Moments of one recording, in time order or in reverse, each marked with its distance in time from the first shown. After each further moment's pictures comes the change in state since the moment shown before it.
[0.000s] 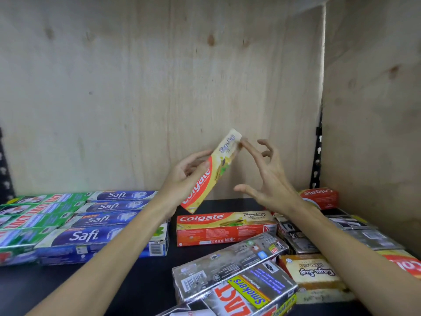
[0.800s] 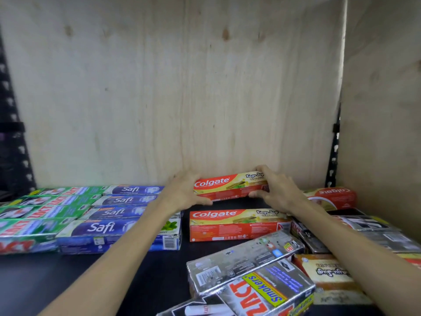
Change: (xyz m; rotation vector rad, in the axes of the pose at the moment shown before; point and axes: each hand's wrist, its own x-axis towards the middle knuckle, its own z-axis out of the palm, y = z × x) left_hand 0.017 -0.045 -0.035 1.109 -0.136 -0.094; right_hand 0.002 0.022 0.032 -0.118 -0.339 0.286
